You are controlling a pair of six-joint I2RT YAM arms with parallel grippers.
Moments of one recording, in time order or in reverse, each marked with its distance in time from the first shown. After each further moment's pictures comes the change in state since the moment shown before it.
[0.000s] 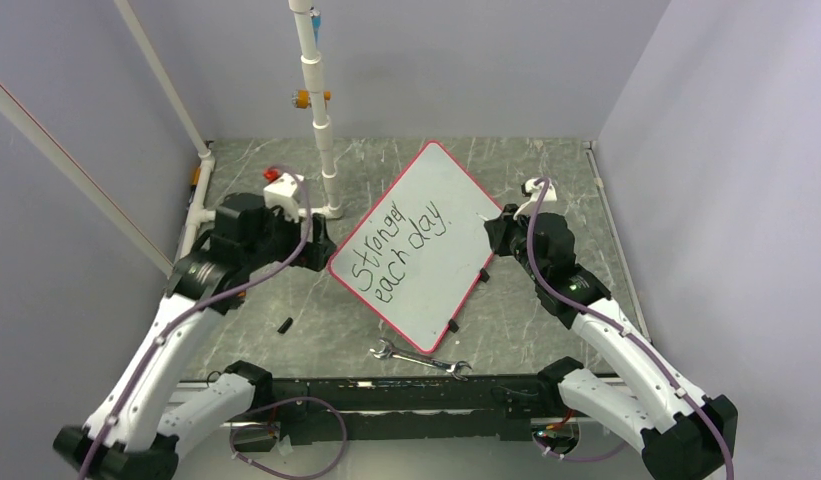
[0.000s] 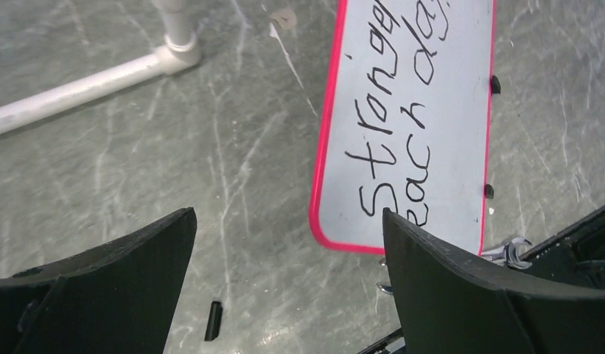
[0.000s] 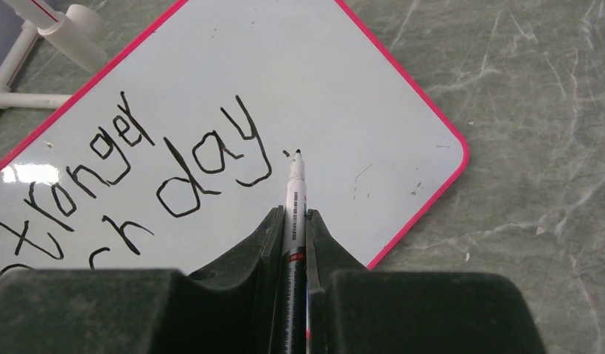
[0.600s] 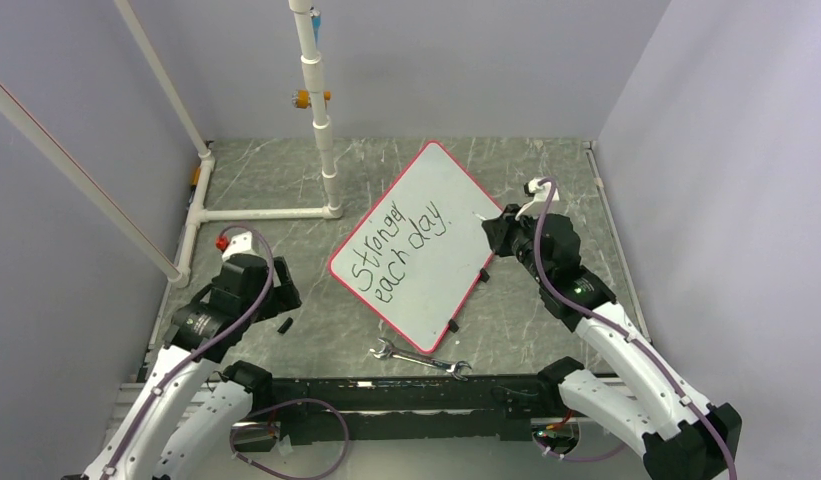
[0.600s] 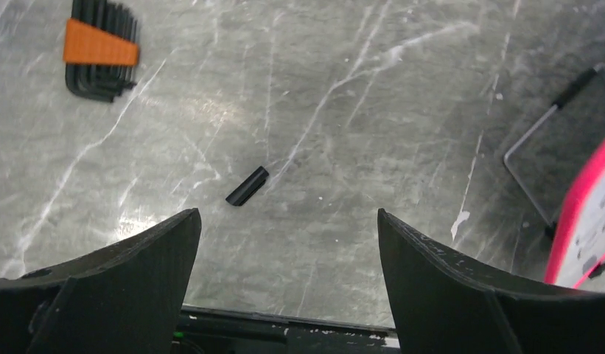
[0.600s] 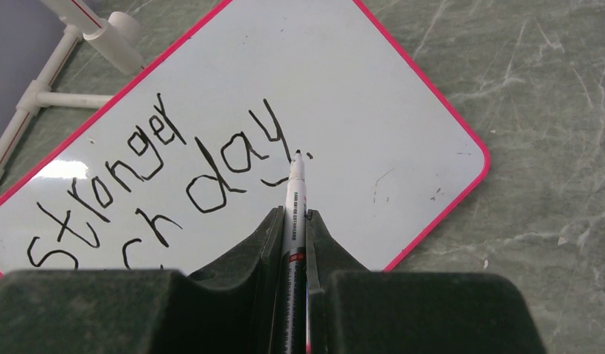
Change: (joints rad) left arm -0.002 -0.330 -0.322 -0.255 -0.422 -0.456; right arm 0.000 -0.028 0.012 -0.008 -0.053 0.016
